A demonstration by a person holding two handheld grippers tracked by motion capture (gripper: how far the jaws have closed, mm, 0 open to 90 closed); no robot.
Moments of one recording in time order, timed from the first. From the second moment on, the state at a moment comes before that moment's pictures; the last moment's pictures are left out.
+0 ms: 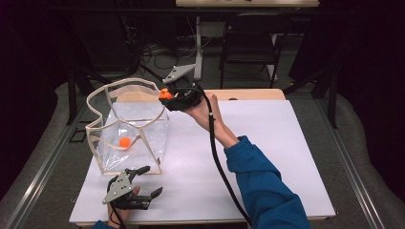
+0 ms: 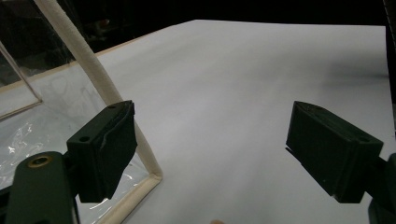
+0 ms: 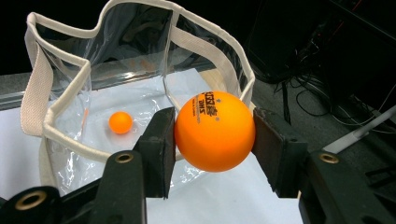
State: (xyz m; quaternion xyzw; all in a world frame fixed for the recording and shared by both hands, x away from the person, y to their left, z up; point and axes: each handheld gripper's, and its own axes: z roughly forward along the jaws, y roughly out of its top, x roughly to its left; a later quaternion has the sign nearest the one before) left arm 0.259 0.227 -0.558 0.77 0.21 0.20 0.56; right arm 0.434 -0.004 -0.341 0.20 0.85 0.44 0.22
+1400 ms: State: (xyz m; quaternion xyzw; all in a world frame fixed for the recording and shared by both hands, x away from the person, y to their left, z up) left arm 0.259 0.227 -0.558 0.77 0.21 0.20 0.56; right arm 0.433 0.027 -0.337 0.17 0.86 0.43 0.21
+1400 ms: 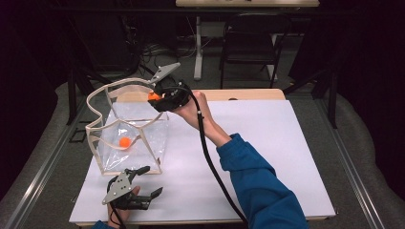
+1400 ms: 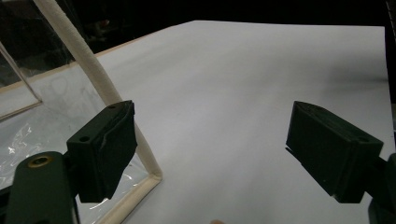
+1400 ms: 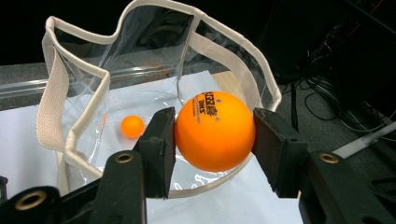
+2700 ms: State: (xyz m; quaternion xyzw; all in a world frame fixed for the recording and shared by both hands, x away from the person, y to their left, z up) left arm 0.259 0.227 -0.558 0.77 0.21 0.20 0.57; right arm 0.436 0.049 -0.352 0.17 0.89 0.39 0.18
